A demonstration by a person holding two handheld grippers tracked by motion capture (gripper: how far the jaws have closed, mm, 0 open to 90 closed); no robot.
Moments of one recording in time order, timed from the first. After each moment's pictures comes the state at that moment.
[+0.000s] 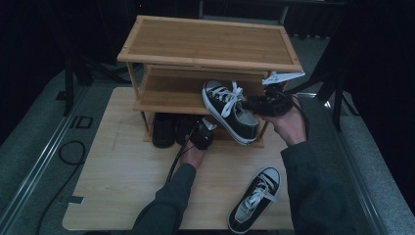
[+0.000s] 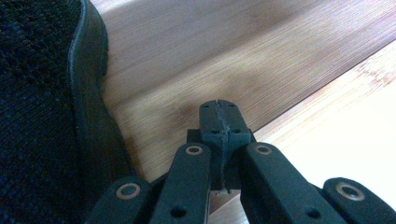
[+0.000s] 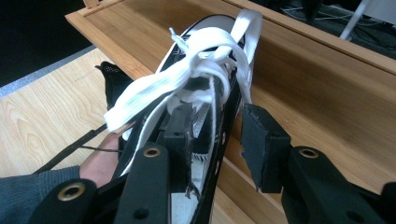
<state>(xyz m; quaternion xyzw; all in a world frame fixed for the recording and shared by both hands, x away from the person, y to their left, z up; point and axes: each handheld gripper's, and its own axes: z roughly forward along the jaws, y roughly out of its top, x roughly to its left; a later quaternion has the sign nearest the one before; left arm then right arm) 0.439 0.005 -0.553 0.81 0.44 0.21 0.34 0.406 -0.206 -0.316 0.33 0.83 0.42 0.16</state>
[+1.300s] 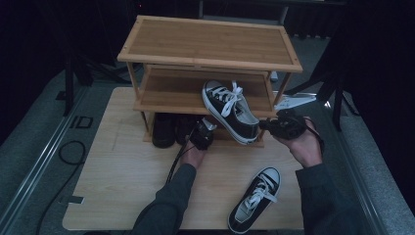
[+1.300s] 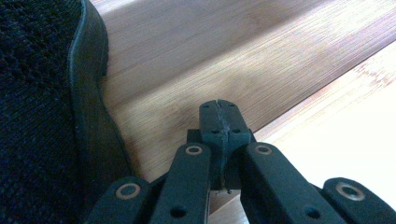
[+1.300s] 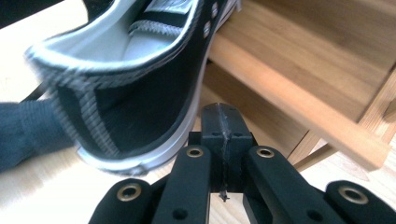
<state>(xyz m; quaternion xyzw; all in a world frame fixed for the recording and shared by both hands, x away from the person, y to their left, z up) 0.439 0.005 -0.554 0.81 0.44 0.22 0.34 0.367 -0.246 -0.354 0.34 0.85 0.37 0.16</state>
